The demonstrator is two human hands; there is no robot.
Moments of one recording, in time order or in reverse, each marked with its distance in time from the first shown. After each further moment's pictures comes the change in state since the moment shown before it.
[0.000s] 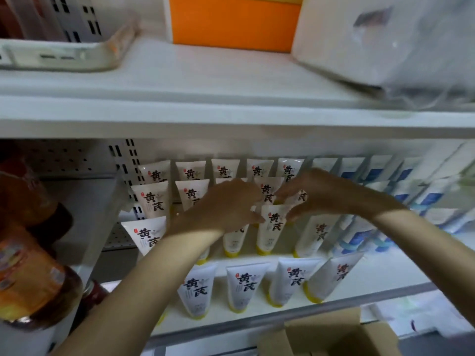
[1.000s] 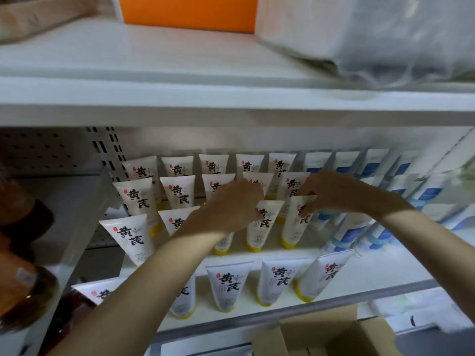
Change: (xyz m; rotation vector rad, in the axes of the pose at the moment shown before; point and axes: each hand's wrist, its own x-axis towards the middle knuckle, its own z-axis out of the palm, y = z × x) left_hand 0.028 0.022 0.025 0.022 0.008 -0.051; right_hand -0.013 0.046 0.008 -0.181 -0.049 0.204
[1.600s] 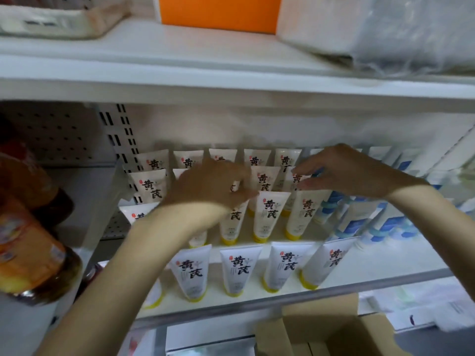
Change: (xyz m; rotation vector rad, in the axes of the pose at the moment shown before) left_hand -0.068 -0.009 -0.051 -0.088 0.171 -0.090; right_hand -0.031 -0.030 -0.039 0.207 0.218 -0.089
